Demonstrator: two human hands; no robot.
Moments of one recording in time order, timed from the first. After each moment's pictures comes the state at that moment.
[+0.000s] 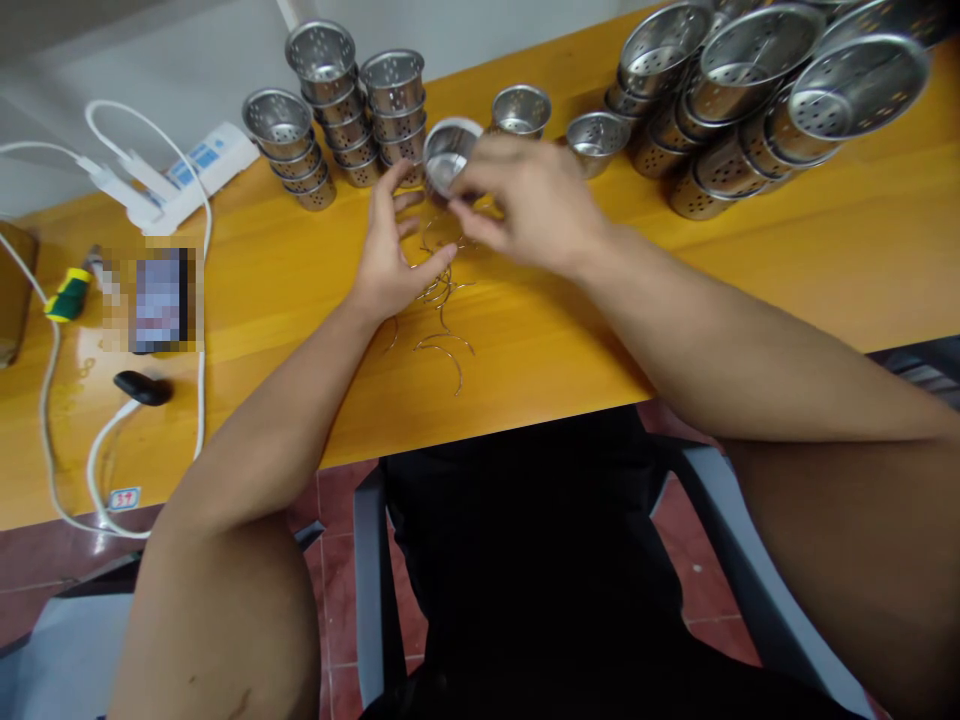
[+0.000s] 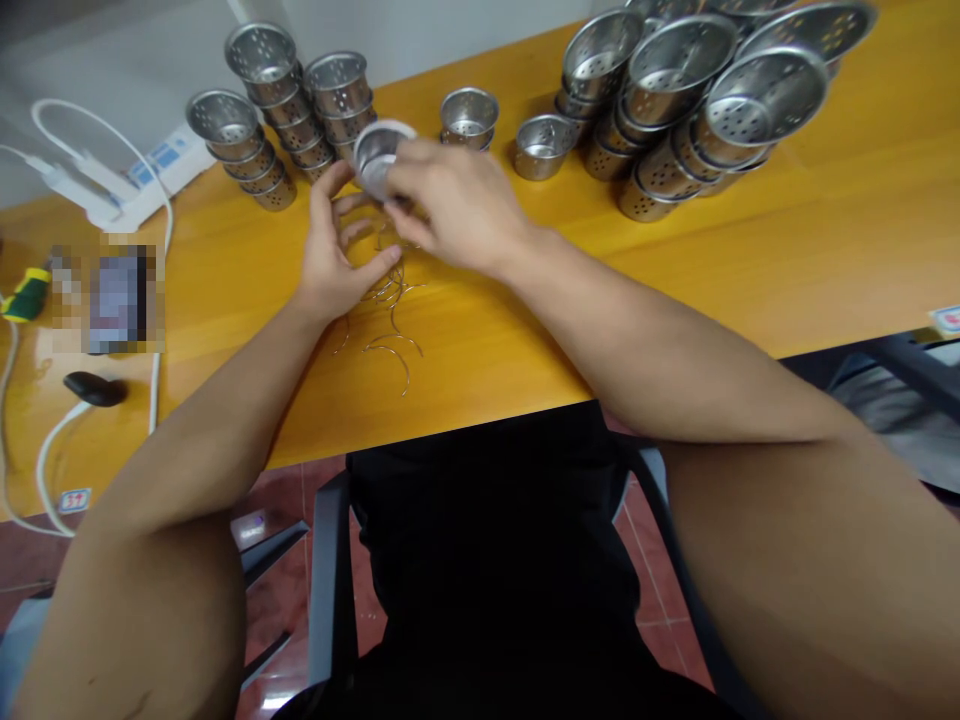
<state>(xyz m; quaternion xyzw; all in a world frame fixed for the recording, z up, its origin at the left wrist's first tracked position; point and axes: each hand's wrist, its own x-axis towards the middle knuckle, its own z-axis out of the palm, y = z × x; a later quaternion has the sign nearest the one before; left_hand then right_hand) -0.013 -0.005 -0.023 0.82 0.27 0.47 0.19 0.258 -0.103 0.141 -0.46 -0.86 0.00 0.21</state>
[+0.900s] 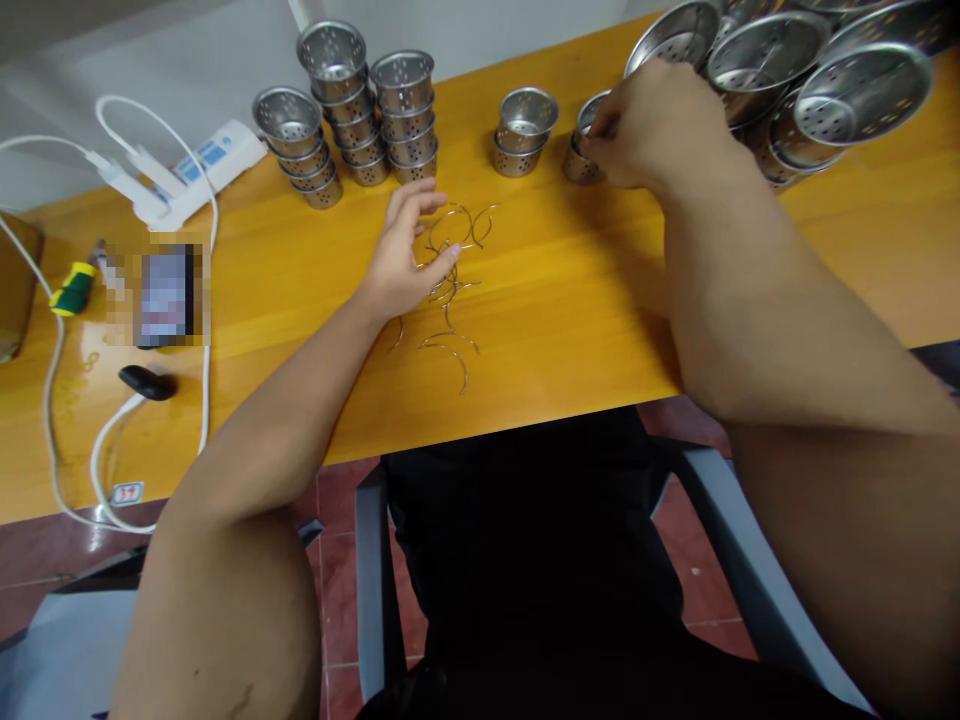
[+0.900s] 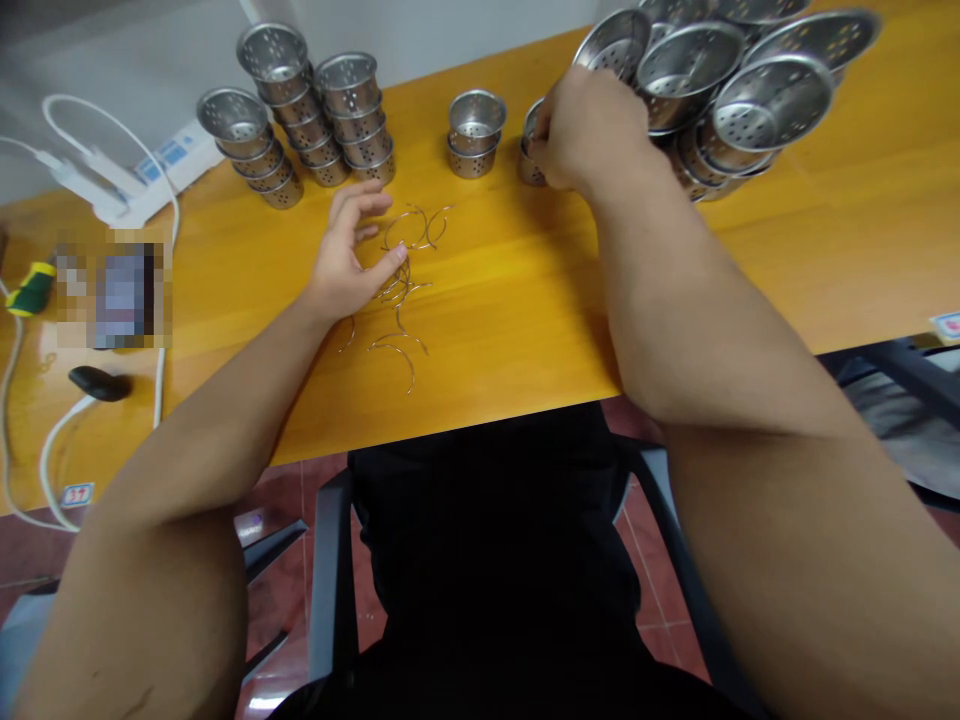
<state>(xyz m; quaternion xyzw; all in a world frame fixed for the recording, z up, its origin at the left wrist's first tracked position) -0.011 -0.030 0.004 0.83 0.33 0.41 0.19 0.327 -0.064 0.162 -0.74 -0.67 -0.01 0.07</state>
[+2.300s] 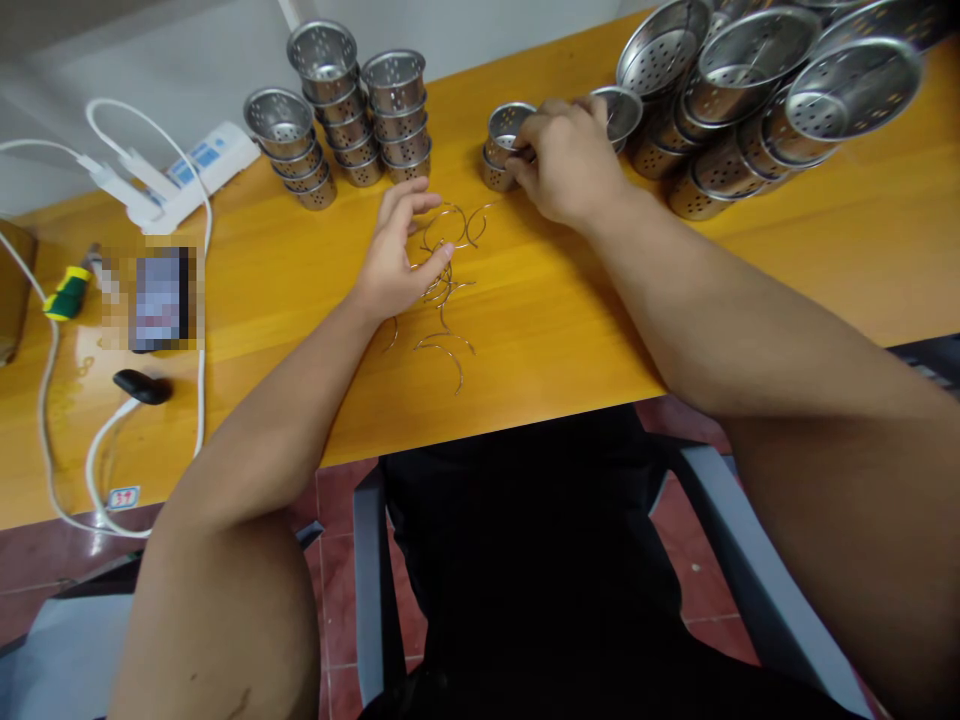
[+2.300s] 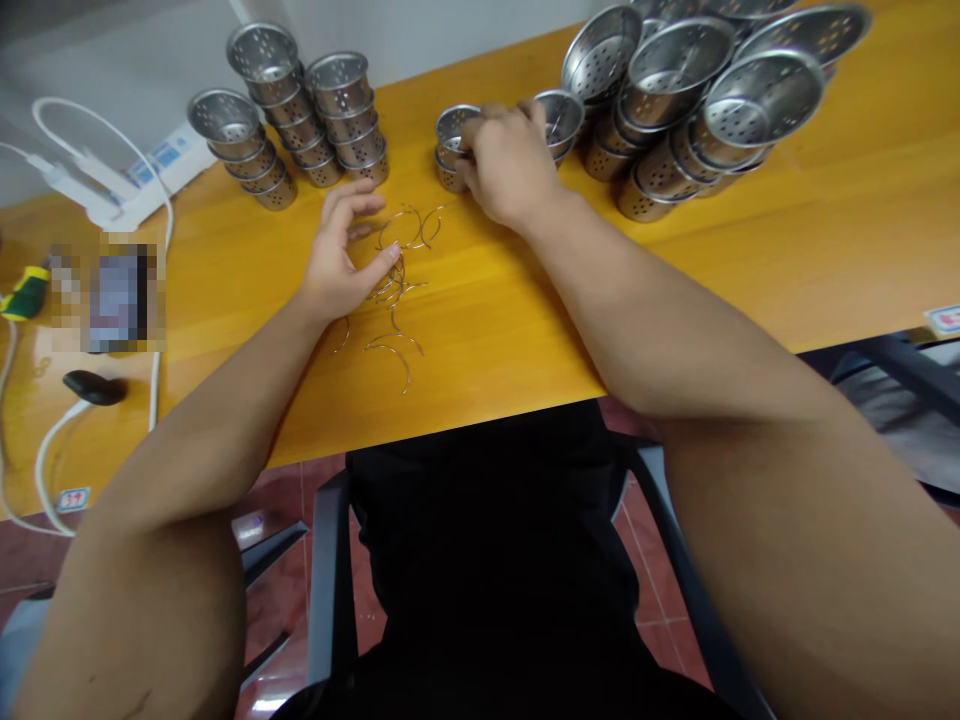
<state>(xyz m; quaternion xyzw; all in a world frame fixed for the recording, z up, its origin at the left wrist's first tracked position) -0.013 -0.028 0.003 0.84 0.31 0.43 0.16 0.323 0.014 0.065 -0.54 -0.78 0.02 0.30</state>
